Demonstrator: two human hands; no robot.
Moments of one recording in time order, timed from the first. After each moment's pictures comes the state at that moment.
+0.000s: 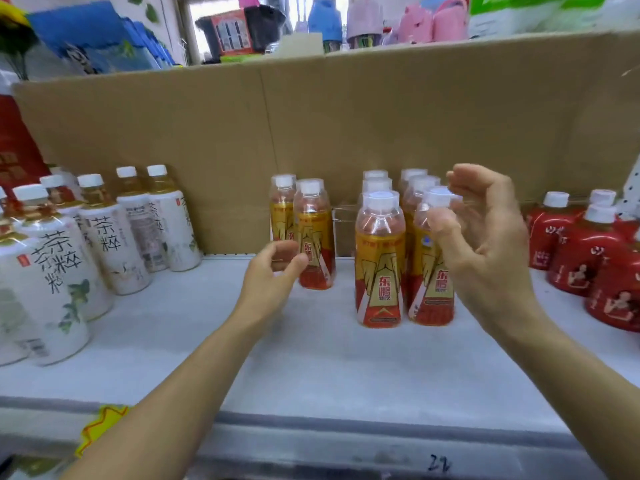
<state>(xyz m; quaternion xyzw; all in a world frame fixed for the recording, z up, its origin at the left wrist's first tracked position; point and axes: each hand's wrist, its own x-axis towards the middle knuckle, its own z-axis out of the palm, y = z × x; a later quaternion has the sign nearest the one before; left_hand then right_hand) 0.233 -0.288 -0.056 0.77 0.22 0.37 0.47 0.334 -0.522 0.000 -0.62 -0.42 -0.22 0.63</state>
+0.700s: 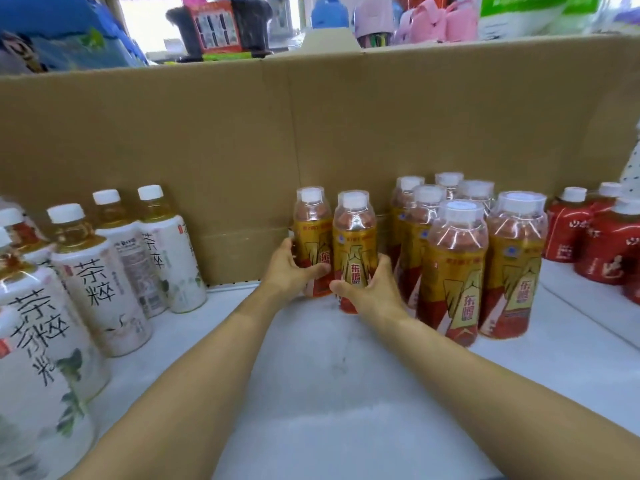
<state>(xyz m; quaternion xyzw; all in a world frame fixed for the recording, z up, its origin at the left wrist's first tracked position) 0.299 -0.156 -0.051 0.81 0.18 0.23 0.51 0.321 -0.314 -0.063 -0.73 -0.18 0.08 0.66</state>
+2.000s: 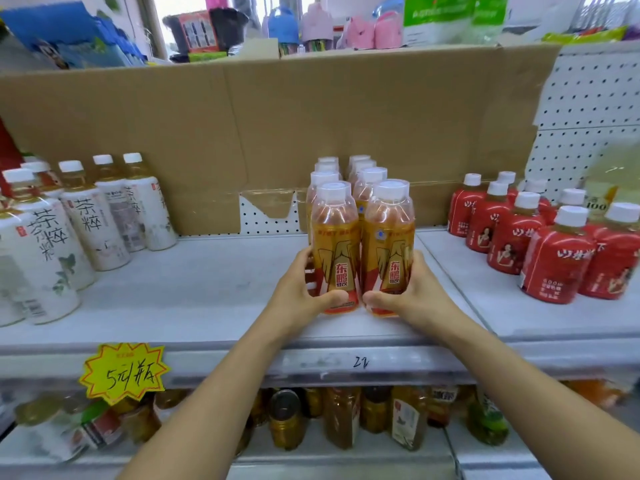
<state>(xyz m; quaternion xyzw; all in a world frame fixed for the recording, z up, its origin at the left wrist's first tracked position) 0.207 -0.417 -0.076 0.84 0.13 0.23 0.48 0.325 -0.586 -0.083 -0.77 -0.33 0.06 0.55</state>
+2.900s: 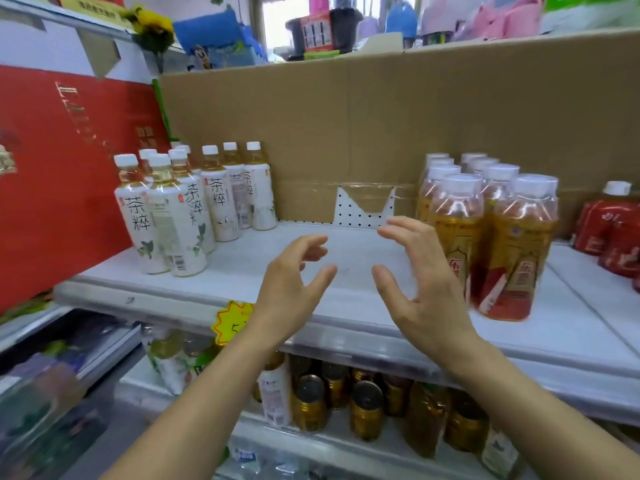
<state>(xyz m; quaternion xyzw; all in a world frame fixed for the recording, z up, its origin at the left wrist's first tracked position) 0.082 -0.350 -0.065 0.83 0.19 0.42 0.30 0.210 -0.496 -0.061 -0.62 -0.57 -0.23 0.48</state>
